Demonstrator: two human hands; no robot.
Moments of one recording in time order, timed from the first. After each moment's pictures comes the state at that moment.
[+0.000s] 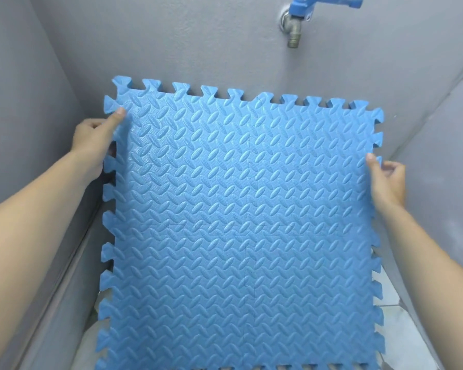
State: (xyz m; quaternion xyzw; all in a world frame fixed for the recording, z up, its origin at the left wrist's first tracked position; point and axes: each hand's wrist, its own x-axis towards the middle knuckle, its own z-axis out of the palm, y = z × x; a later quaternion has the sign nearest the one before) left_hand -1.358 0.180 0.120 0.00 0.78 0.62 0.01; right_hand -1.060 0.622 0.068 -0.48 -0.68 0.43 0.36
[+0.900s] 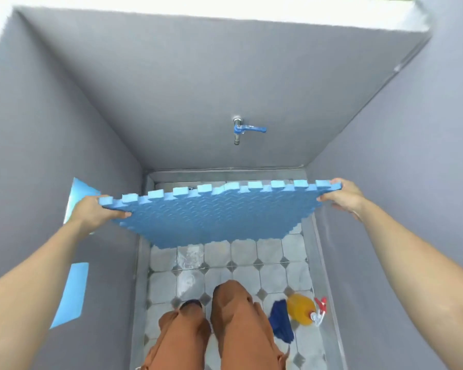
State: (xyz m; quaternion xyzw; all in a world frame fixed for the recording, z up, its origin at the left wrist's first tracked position) left_hand -1.199 0.180 0.476 -0.02 0.91 0.27 0.31; right_hand -0.939 0.671 0.493 -0.52 -0.71 0.46 -0.09
